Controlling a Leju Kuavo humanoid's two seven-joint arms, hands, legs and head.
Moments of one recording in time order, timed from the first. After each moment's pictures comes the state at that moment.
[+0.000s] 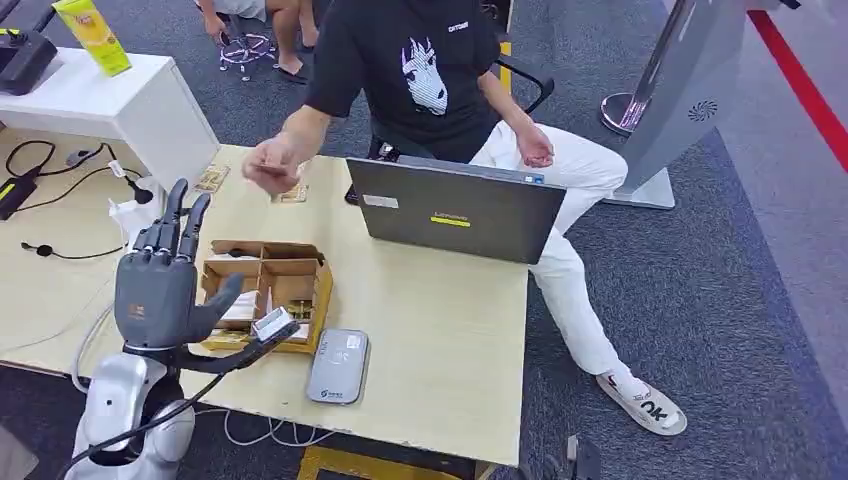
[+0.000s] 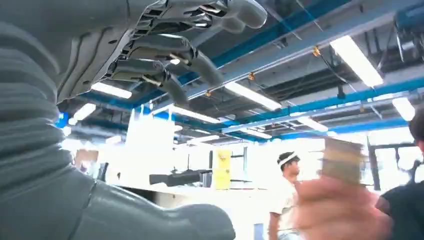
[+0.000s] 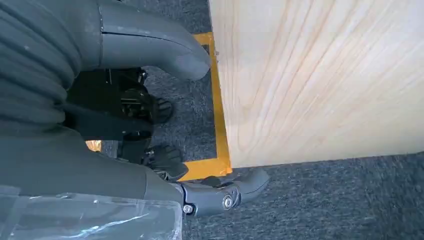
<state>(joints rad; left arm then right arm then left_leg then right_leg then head) -0.07 0.04 0.06 -1.81 -1.36 0.36 -0.17 -0.03 0.28 -0.42 -0.58 0.04 -0.14 -0.34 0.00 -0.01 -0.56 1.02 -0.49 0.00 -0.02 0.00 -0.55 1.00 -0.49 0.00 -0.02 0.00</state>
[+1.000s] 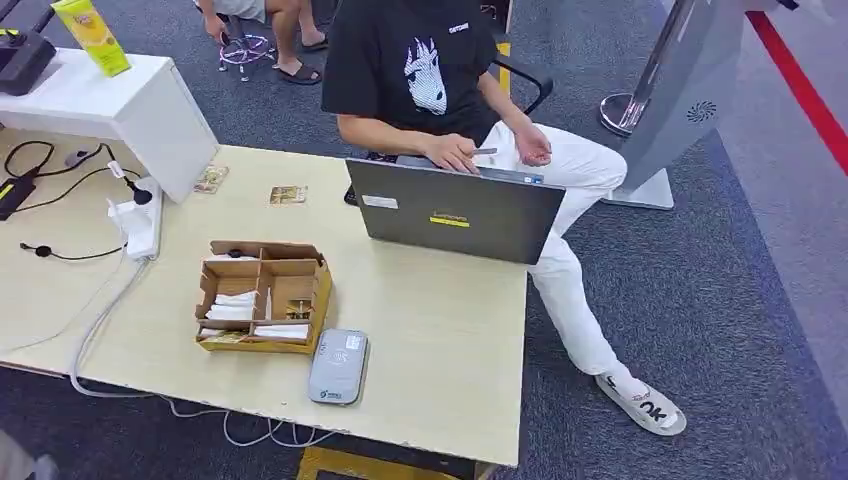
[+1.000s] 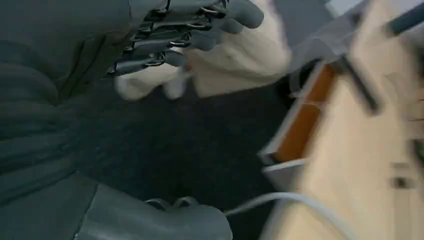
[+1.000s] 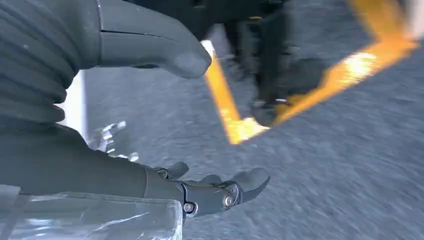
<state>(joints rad) 0.07 -0.29 1.15 -1.34 -0.16 0.14 -0.49 0.01 0.27 -1.15 -0.48 0.56 -0.14 -0.04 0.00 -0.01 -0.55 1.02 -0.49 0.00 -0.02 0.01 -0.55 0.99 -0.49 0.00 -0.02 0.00</state>
